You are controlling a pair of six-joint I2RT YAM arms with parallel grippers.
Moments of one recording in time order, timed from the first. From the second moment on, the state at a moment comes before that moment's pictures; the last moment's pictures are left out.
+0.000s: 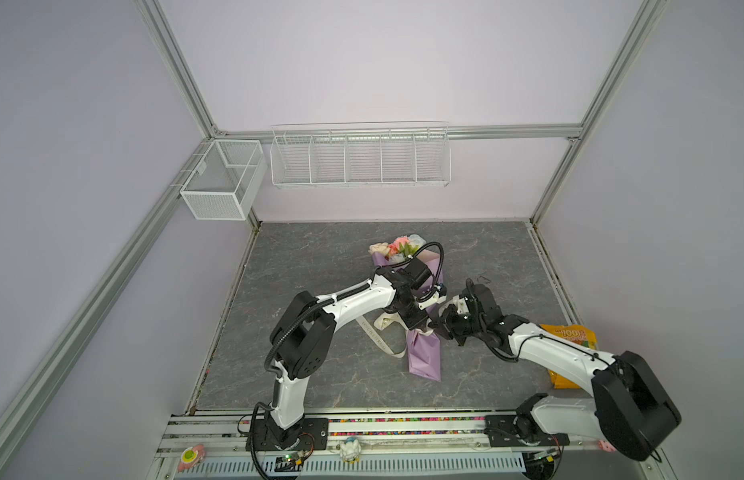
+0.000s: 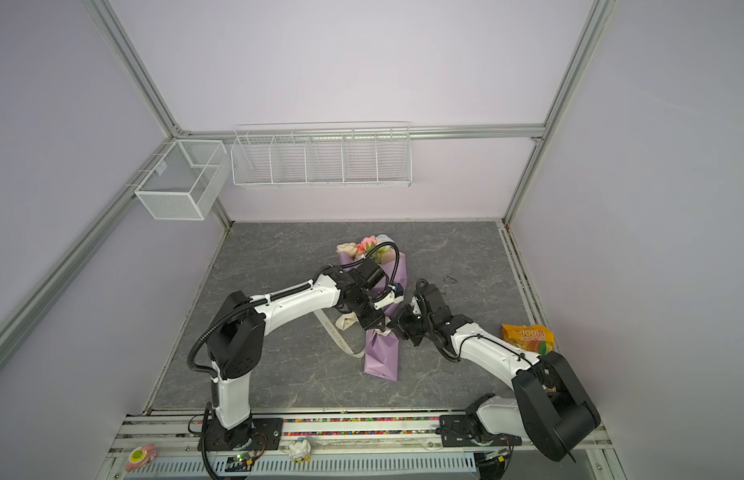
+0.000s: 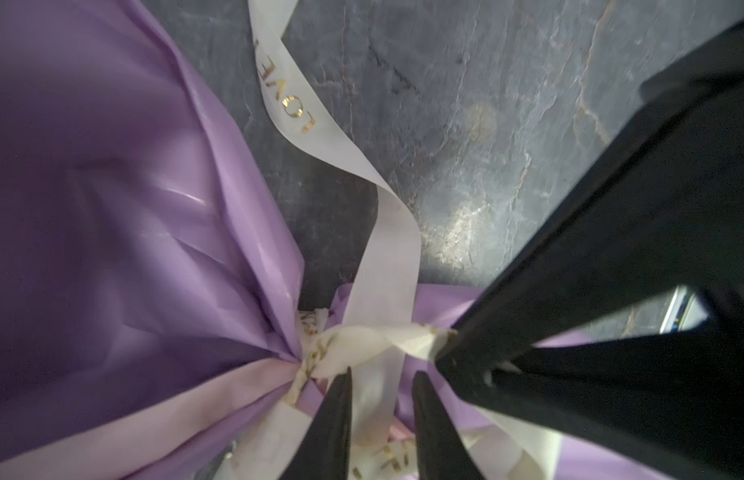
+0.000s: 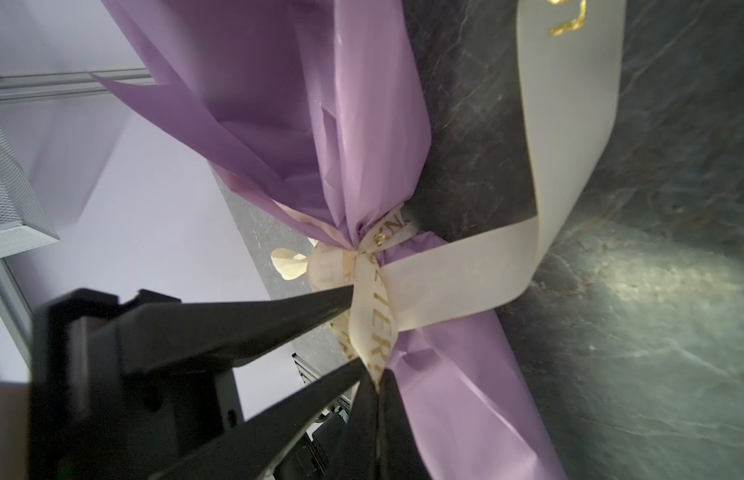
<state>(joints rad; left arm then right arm) -0.90 1.97 1.53 -0.80 0.29 0.26 0.54 1.29 0.61 -0.12 -0.45 1.28</state>
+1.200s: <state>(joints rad) -0.91 1.95 1.53 -0.81 0.16 0.29 0.54 1.29 0.61 -0.13 -0.45 1.28</state>
